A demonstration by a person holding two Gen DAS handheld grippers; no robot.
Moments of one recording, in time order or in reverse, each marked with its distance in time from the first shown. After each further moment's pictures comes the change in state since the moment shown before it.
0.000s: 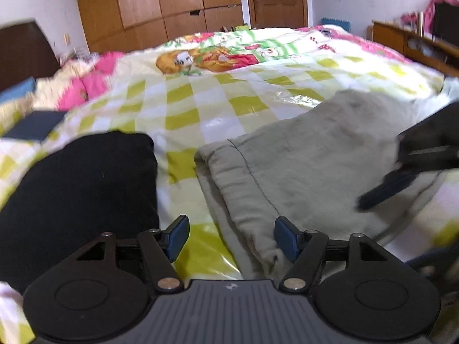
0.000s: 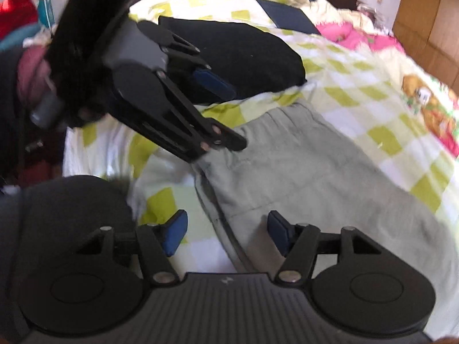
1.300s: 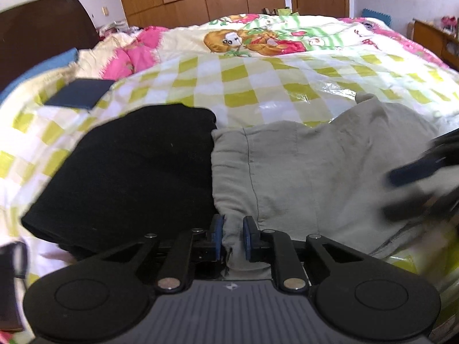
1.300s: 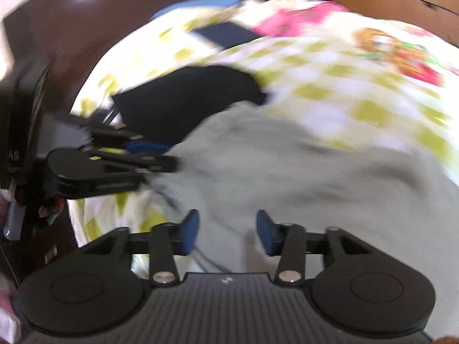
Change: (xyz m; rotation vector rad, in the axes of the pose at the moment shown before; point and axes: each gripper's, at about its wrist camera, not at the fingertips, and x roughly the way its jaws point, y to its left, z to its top) left arm -0.035 0.029 0.001 -0.069 0.092 0.174; right arm -0.043 -0.046 -0.017 0.562 -0.148 0.018
